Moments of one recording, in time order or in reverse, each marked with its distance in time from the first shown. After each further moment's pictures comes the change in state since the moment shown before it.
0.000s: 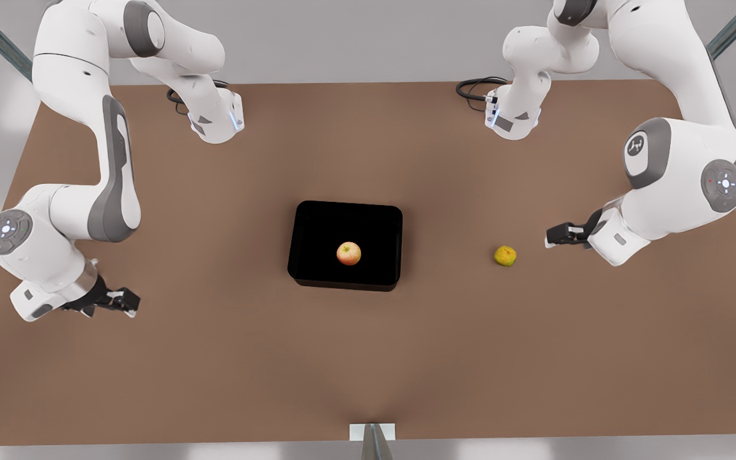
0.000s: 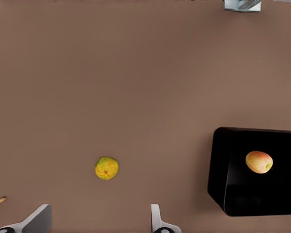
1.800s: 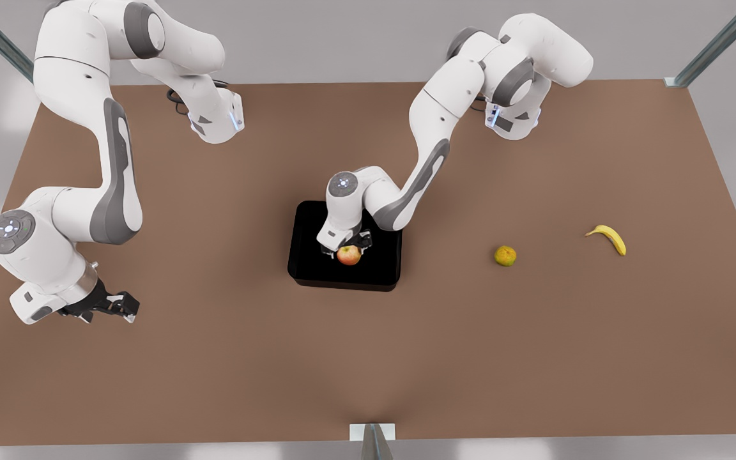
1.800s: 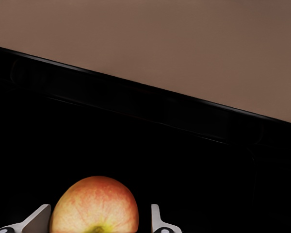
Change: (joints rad) left arm -0.714 0.641 -0.089 0.063 0.378 0.789 -1.116; right arm 0.001 0.010 -0.001 -0.002 -0.002 0.045 -0.008
